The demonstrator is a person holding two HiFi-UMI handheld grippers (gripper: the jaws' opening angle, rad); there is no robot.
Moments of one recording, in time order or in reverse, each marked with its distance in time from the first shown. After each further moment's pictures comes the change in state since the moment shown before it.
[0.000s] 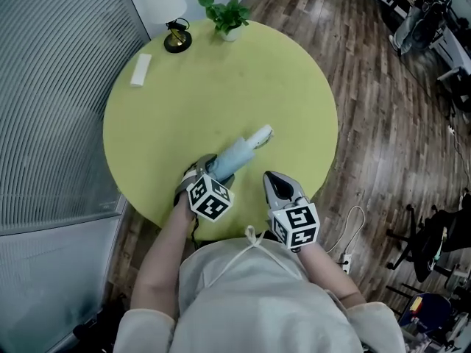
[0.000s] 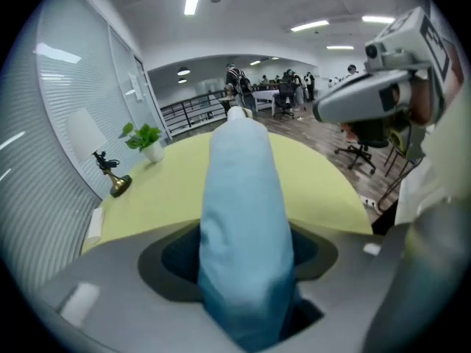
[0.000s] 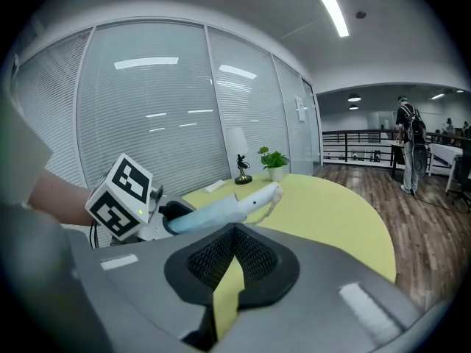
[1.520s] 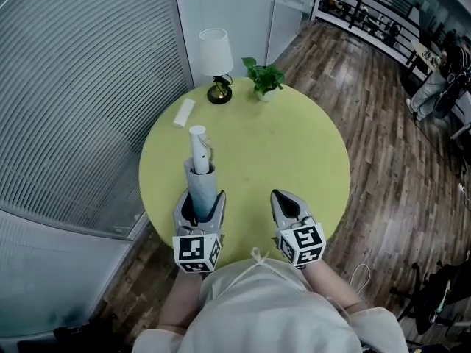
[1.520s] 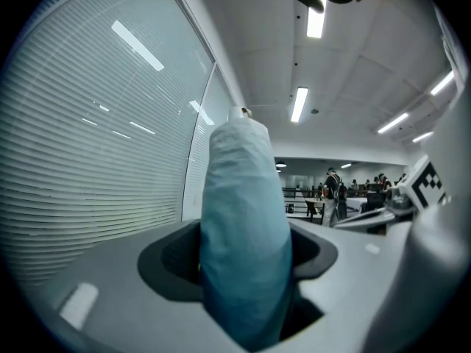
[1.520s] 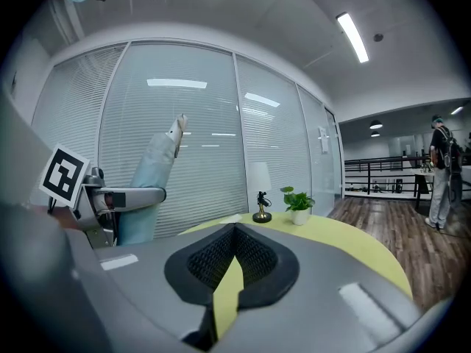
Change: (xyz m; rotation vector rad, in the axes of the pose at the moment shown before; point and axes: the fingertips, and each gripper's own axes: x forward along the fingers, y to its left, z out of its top) left arm -0.234 0.112 0.033 -0.609 -0.737 0.567; right arm 0.008 0.053 0.119 -0.133 -0.215 0.118
